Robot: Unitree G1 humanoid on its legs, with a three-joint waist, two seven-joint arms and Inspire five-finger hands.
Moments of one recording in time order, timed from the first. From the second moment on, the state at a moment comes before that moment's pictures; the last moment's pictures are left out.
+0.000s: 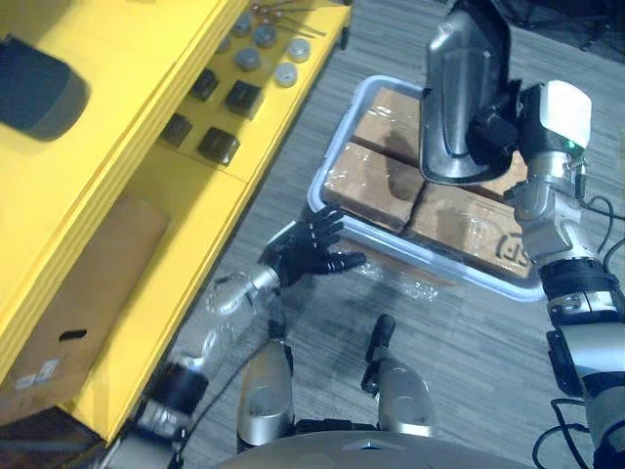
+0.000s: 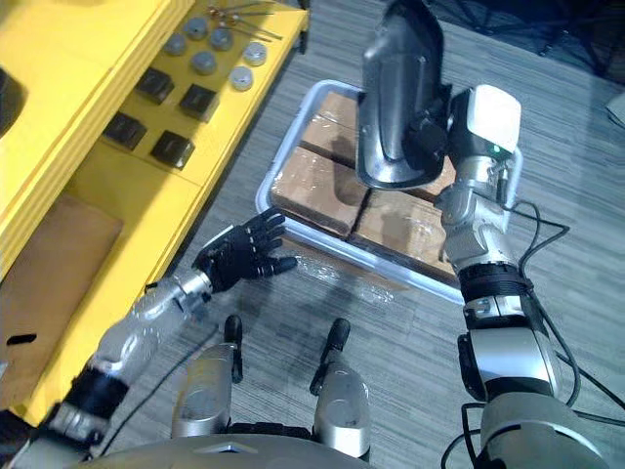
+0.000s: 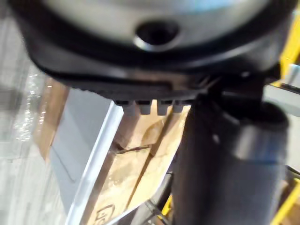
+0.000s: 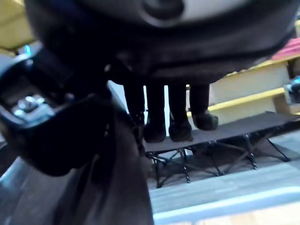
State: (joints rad) left arm -0.23 0.35 -0.29 0.12 -0.68 0.25 -0.30; right arm -0.73 -0.67 0.11 0.62 -0.64 0.02 -0.39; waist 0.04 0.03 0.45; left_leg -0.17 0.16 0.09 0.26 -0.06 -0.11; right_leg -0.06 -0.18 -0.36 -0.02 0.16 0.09
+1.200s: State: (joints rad) left arm -0.45 0.27 -0.41 0.33 -1.06 0.09 -0.10; right arm -0.59 -0.54 0.35 0.48 -0.81 -0.32 -0.45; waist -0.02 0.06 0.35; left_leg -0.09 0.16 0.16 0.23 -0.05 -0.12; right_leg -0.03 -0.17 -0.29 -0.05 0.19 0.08
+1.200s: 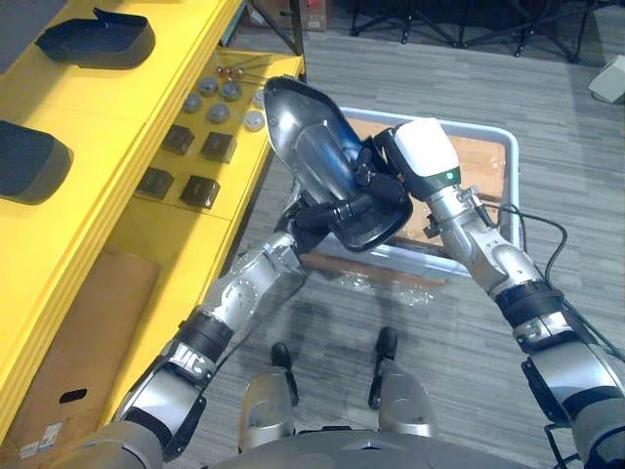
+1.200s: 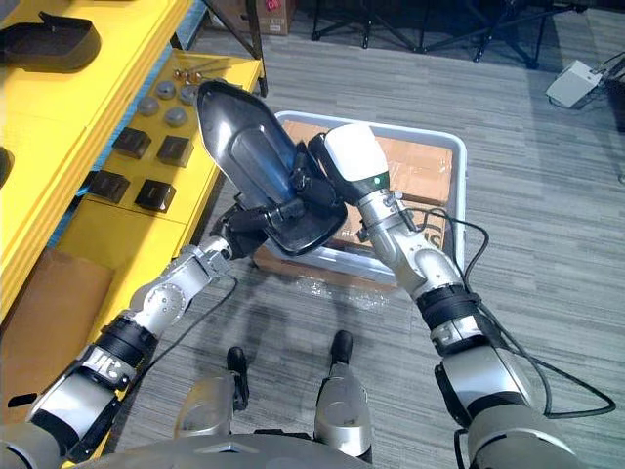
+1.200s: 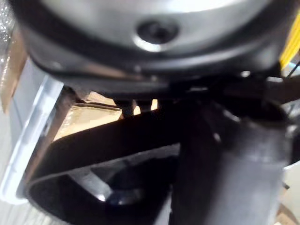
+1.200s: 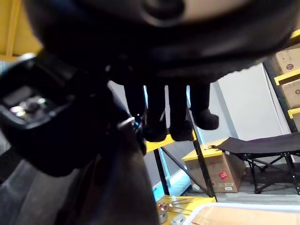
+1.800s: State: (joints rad) left arm -0.30 0.15 -0.39 0.32 -1.02 -0.02 0.06; right arm -0.38 -0.39 0.31 0.41 -0.77 -0.29 -0.52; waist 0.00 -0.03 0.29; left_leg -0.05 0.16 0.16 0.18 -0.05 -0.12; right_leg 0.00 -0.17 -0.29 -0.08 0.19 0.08
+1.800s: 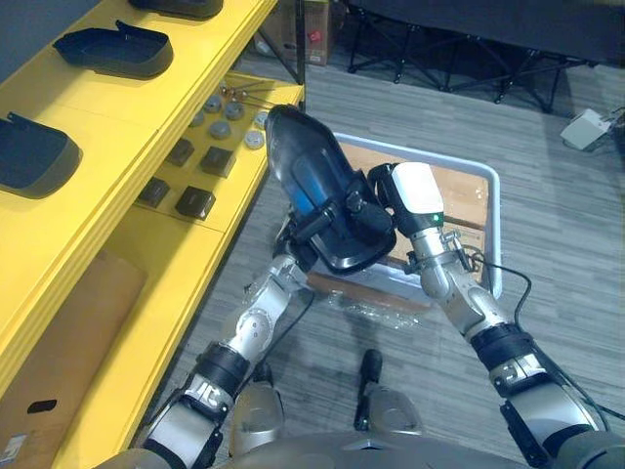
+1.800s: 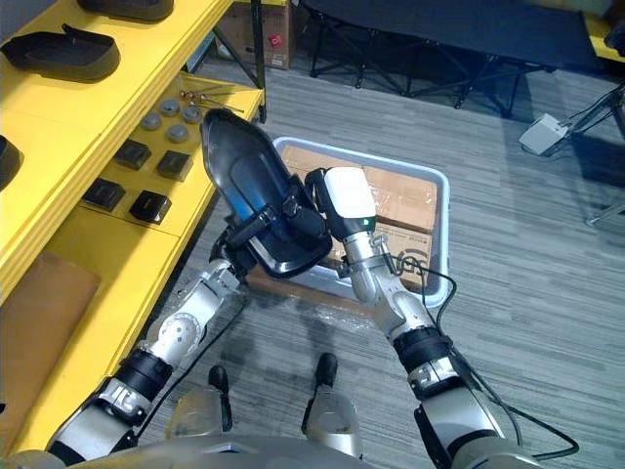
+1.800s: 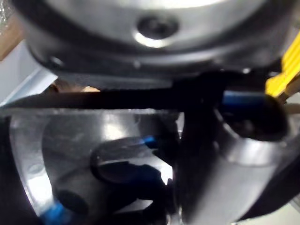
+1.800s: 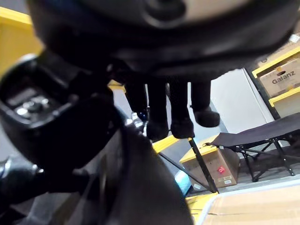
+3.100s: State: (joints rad) left arm 0.28 0.08 -0.01 -0.28 -0.31 -0.40 0.20; right arm 0.48 -0.07 -0.10 0.02 0.36 -0.32 -0.06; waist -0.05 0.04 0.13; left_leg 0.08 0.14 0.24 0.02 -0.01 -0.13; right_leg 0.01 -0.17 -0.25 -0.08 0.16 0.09
